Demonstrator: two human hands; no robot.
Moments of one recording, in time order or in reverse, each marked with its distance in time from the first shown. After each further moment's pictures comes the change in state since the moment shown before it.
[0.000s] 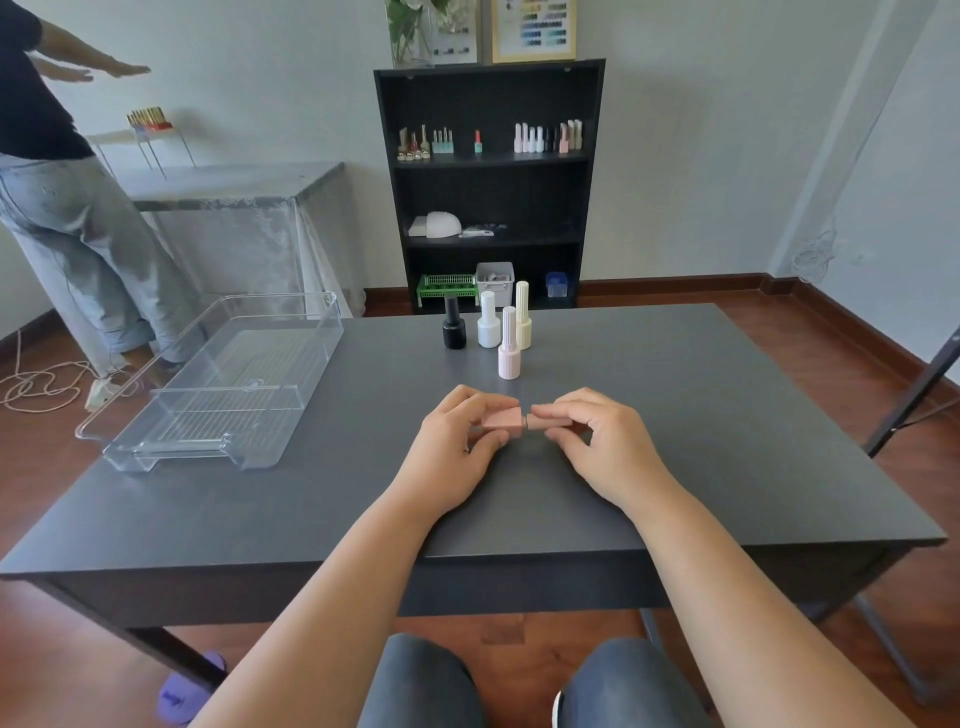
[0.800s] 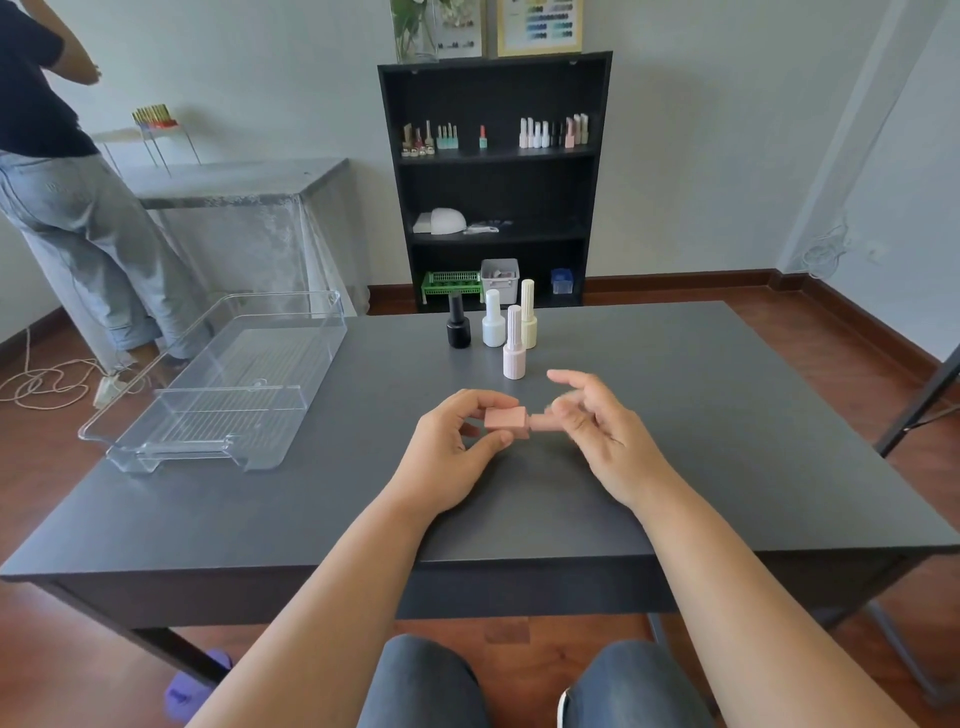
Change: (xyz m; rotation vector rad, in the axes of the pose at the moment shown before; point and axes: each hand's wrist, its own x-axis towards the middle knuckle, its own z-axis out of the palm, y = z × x) left_hand 0.000 -0.002 -0.004 -0.173 0.007 -0.128; right_hand 0.002 0.004 0.002 0.243 -0.088 0.153
